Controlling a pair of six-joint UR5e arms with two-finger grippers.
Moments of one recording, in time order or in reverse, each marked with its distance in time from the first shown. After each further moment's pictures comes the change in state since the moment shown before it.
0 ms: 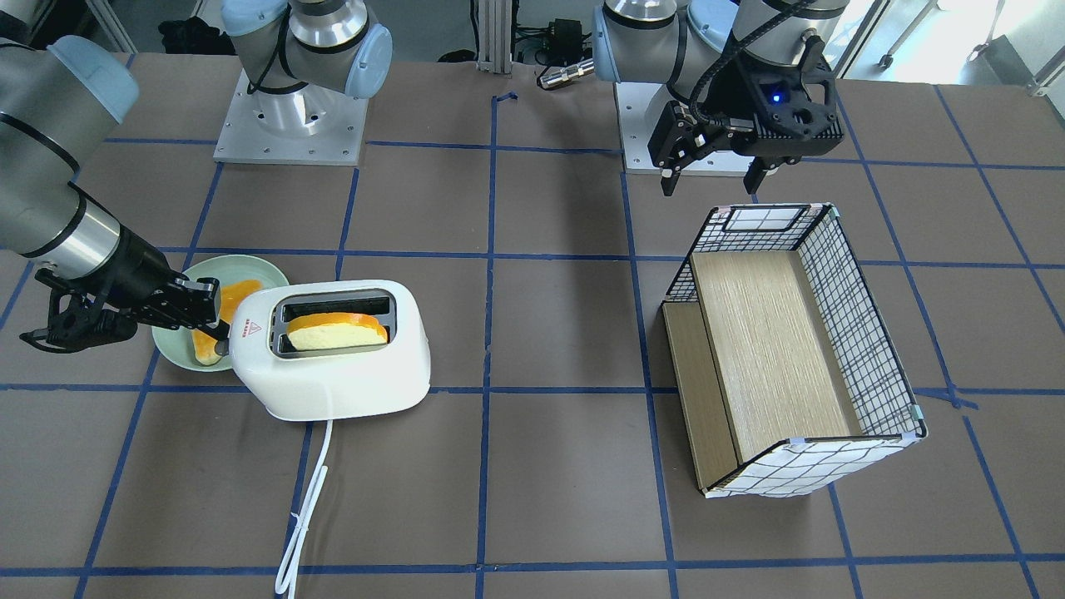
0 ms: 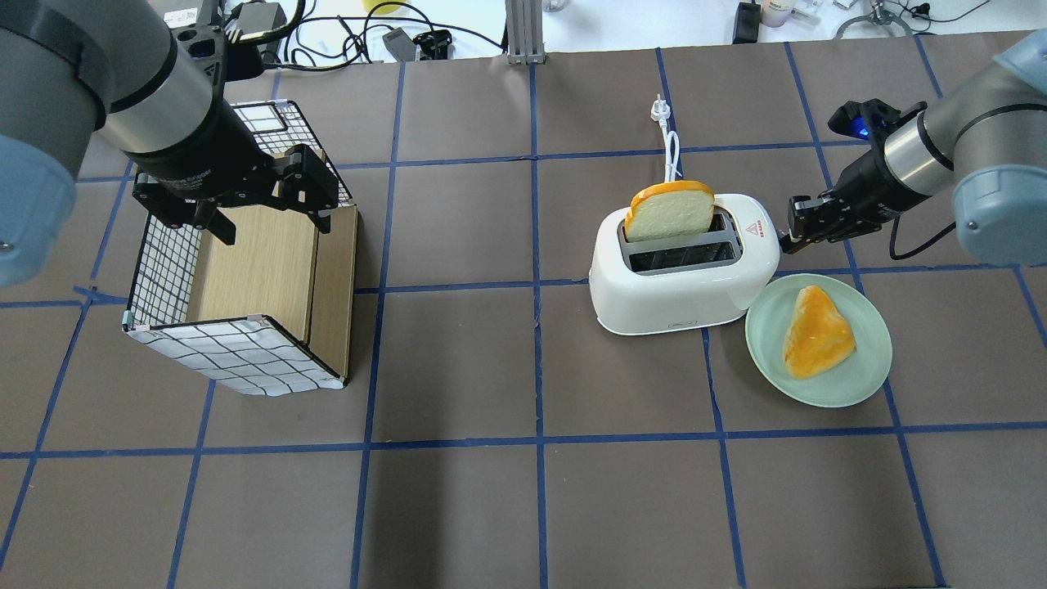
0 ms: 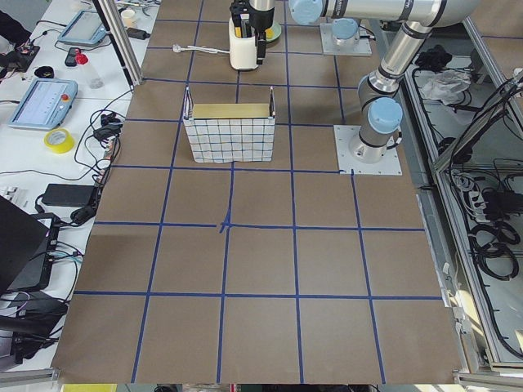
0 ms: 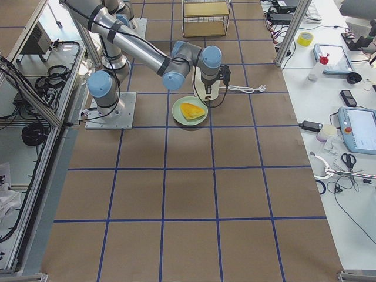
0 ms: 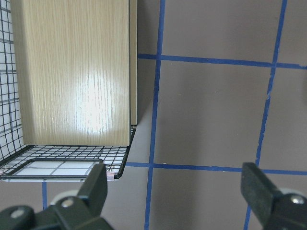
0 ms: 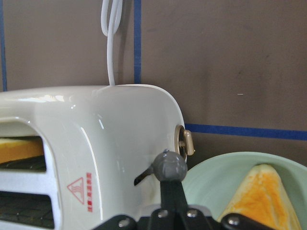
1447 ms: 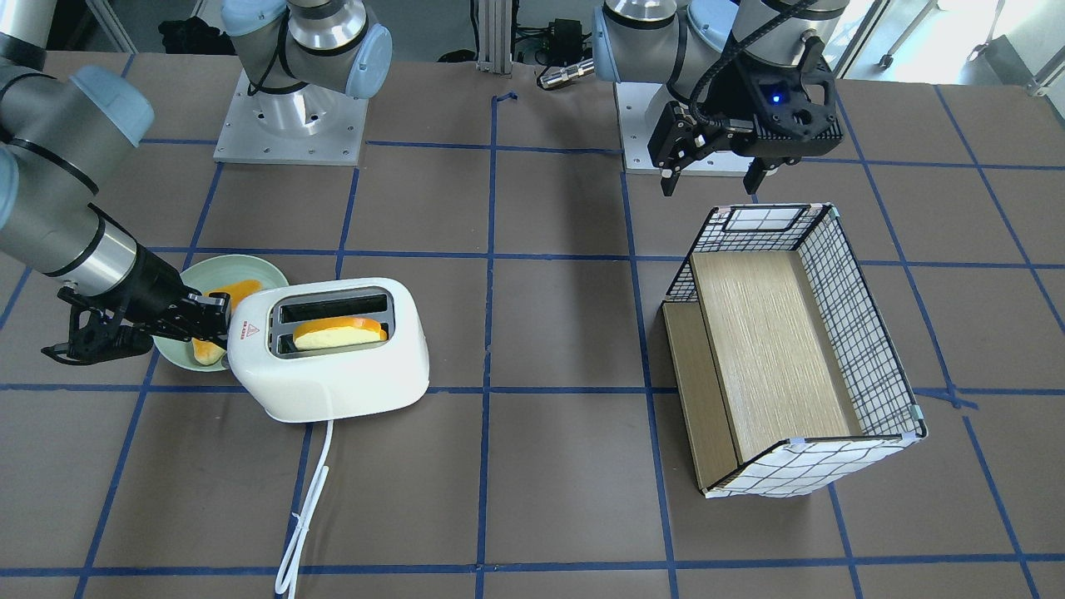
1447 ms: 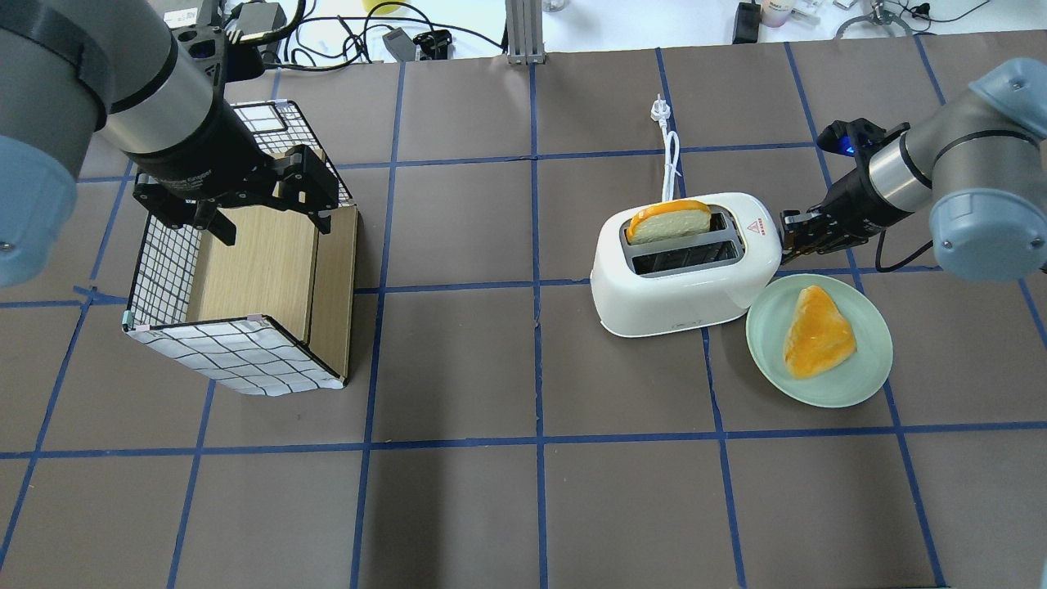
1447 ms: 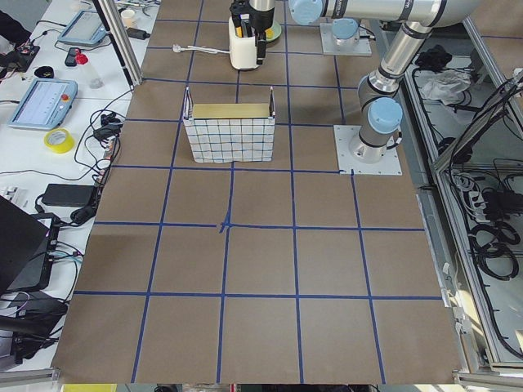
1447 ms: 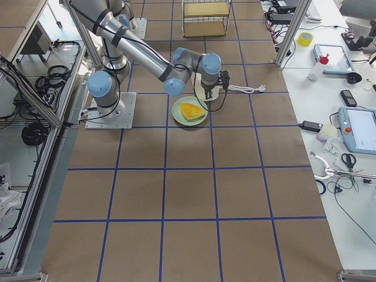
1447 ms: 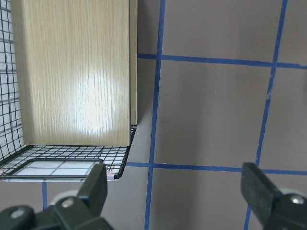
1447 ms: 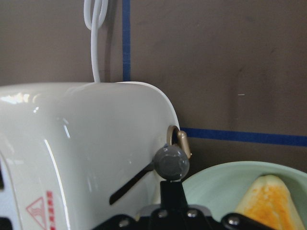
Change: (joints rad) left arm 0.000 0.000 -0.001 0.000 0.000 0.000; right arm 0.000 0.038 0.044 -0.083 0.000 0.004
